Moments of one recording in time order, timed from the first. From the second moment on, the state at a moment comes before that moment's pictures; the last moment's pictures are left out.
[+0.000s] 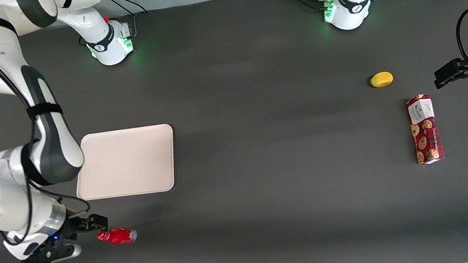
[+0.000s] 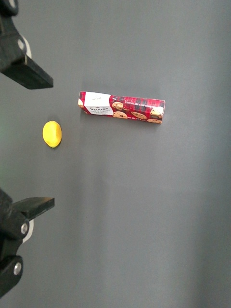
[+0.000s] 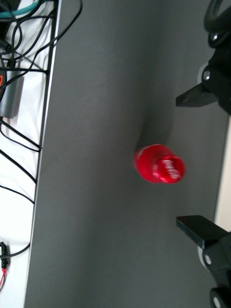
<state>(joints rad) 0.04 0.73 0.05 -1.24 -0.05 2.17 0.00</state>
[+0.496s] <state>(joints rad) 0.06 0.77 0.05 -1.22 -0.06 2.24 0.00</state>
